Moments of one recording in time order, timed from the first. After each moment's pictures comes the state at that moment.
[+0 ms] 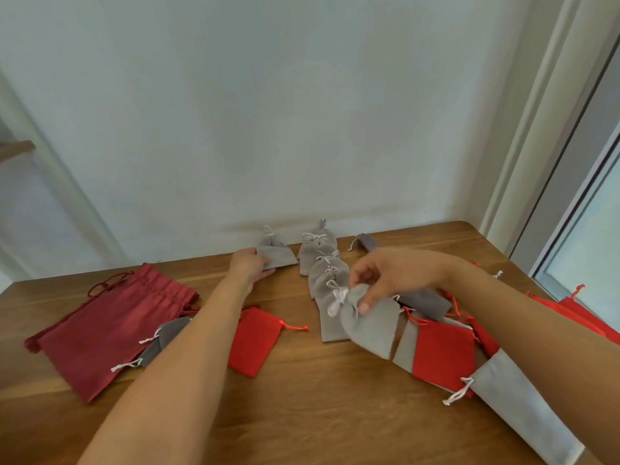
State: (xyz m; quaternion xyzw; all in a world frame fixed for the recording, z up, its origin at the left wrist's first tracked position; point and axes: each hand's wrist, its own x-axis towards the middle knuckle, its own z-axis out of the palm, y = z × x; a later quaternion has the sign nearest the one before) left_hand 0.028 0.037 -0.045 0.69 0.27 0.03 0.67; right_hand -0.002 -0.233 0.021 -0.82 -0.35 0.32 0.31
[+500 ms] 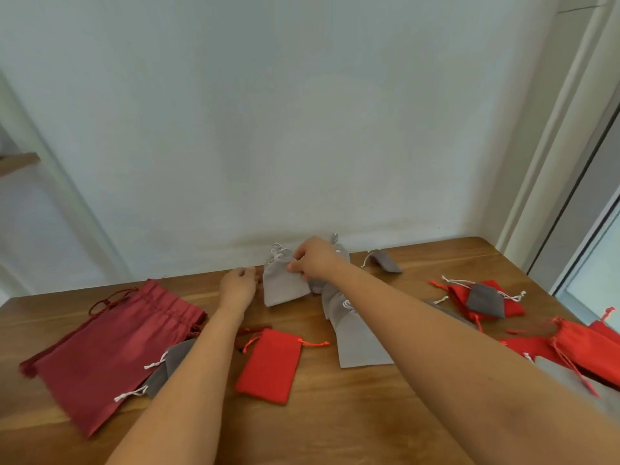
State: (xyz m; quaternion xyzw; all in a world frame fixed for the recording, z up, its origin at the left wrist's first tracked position) left_hand 0.023 0.076 -0.065 0.80 0.26 0.13 0.52; right_hand 0.062 -0.079 -0.009 -0.91 -0.16 0.13 0.37
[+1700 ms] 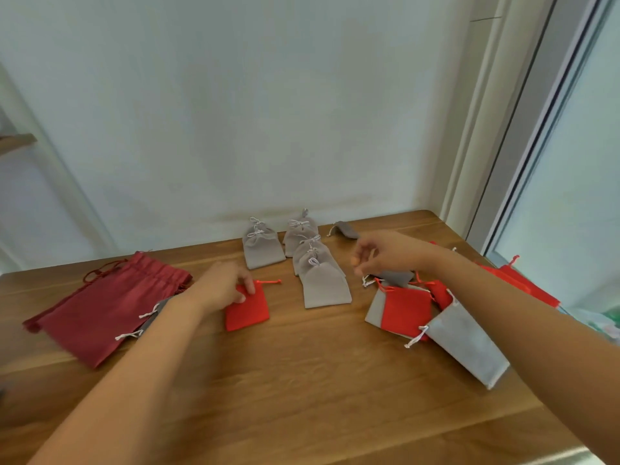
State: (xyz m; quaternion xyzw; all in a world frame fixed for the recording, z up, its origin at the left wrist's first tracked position) left_hand -0.077 0.057 -0.024 0.99 -0.03 -0.08 0.12; right_hand -0.035 -0.266 0.010 -0.92 -0.24 0.13 0.28
